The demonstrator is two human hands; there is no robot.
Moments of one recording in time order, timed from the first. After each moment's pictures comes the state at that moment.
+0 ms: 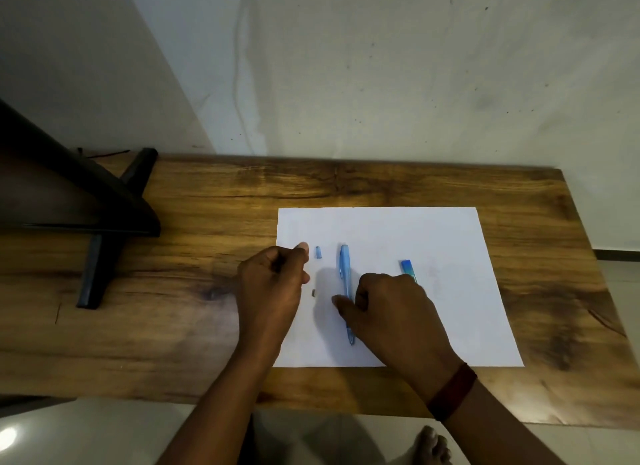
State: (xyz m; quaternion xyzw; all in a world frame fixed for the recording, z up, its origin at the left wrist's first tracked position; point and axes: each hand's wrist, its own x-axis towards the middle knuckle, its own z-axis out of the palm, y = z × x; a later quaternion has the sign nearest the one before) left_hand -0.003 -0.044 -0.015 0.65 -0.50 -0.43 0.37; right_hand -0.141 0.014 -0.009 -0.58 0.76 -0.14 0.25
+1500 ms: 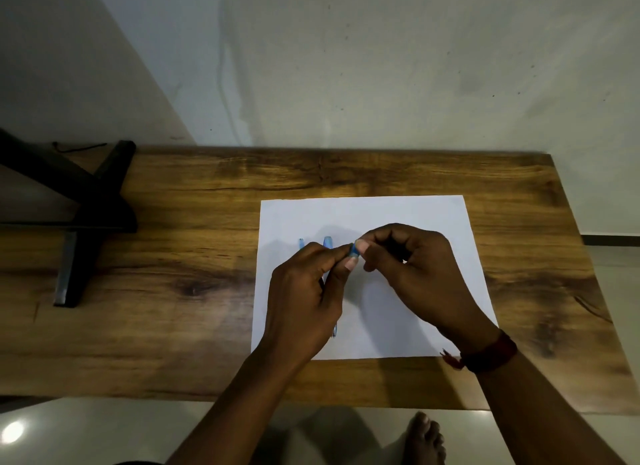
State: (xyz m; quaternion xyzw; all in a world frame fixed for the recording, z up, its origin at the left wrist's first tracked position) left_hand -0.040 -0.019 -0.001 0.50 -0.72 -0.37 0.32; right_hand -0.194 0.002 0.011 -0.50 0.66 -0.41 0.38
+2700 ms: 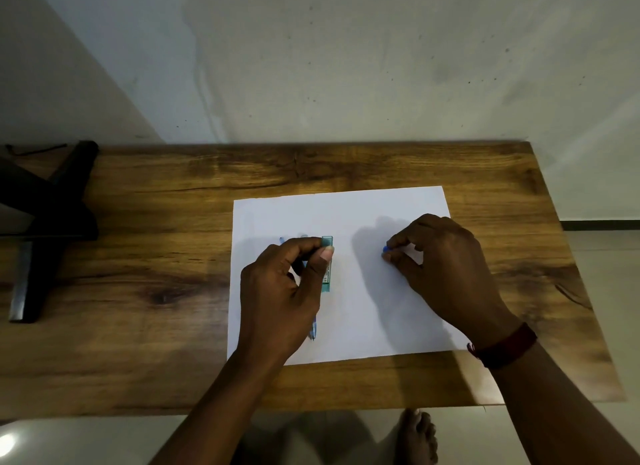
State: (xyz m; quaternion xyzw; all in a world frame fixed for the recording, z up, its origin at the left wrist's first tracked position) left_hand -0.045 -0.022 -0.007 0.51 -0.66 -0.39 0.37; right_hand -0.247 0.017 -0.005 -0.63 0.74 -0.22 0.12
